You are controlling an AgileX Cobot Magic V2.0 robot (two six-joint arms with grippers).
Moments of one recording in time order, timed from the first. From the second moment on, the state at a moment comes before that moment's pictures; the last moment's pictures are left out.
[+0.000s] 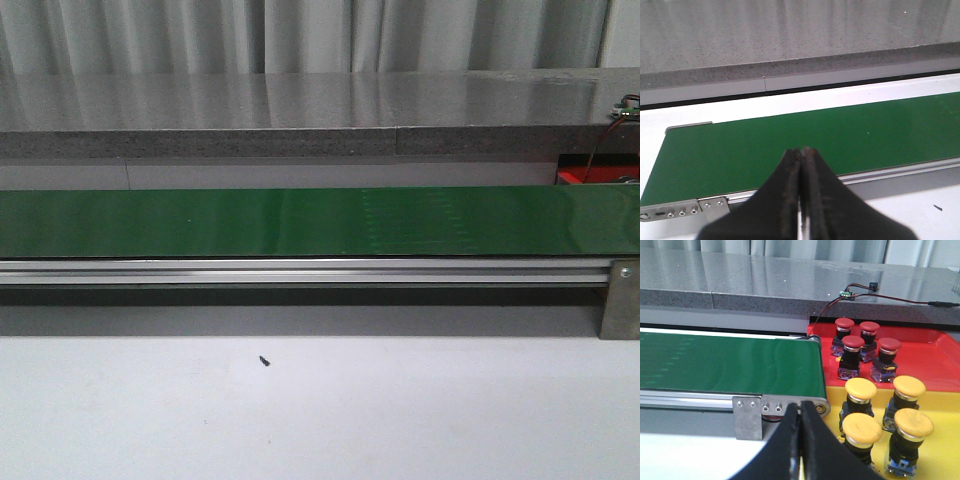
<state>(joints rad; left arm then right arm) -0.15 0.44 -0.45 -0.17 0.37 0.18 -0.02 -0.01 0.03 -0.07 0.13 0.05</state>
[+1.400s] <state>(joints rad) -0.15 0.42 -0.40 -0.12 0.22 0.18 -0.02 -0.01 0.03 -0.07 0.12 0.05</state>
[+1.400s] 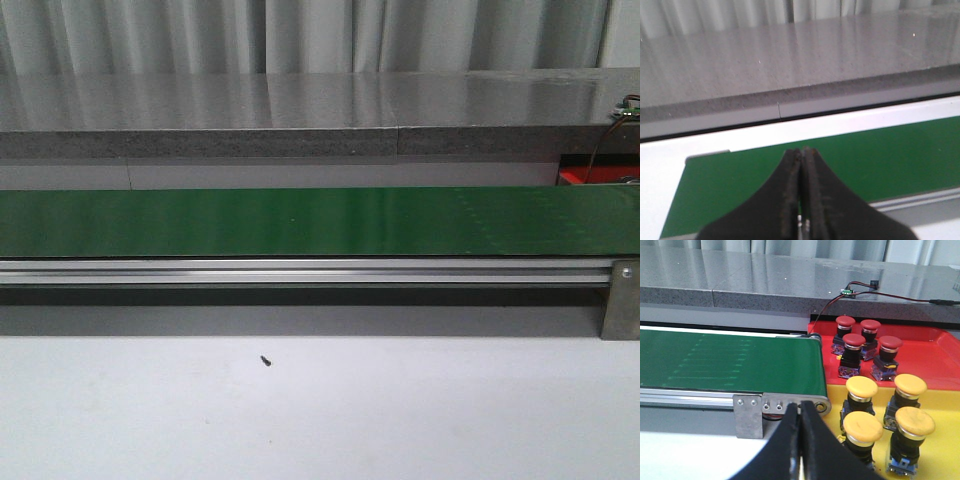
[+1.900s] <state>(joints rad) -0.05 0.06 -0.06 -0.06 0.12 0.15 -0.02 -0.01 0.03 -0.07 0.12 0.05</state>
